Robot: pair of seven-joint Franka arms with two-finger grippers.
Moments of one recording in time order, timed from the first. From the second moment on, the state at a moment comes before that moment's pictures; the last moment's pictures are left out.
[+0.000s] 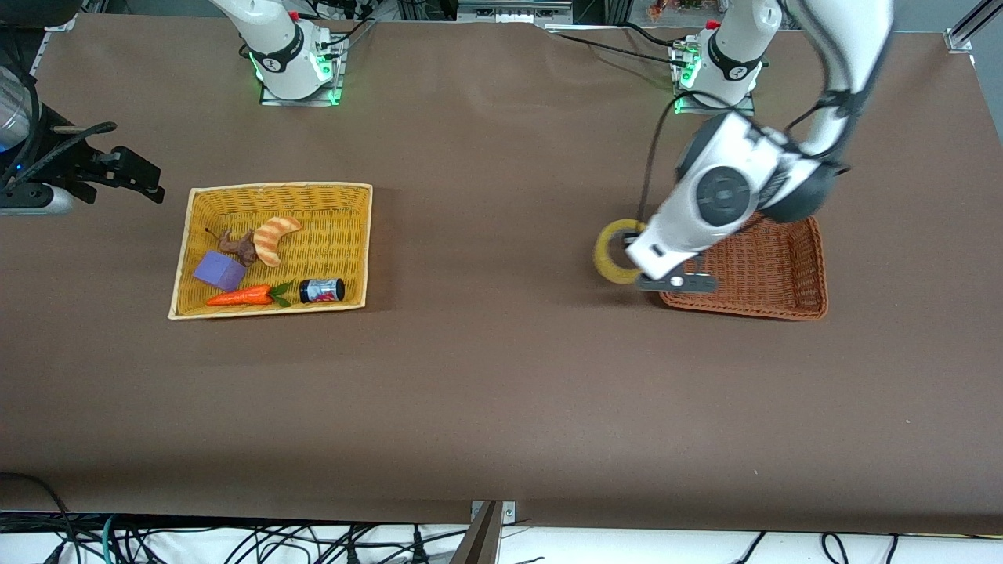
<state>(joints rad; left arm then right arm) -0.01 0.30 -0.36 -1.86 0.07 1.94 -0.32 0.01 0.00 0.04 -1.64 -0.01 1.63 0.03</state>
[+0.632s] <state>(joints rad) 0.02 0.26 -0.08 -2.04 0.07 2.12 0.23 0.01 0.00 0.04 -1.63 -0.01 1.63 0.03</state>
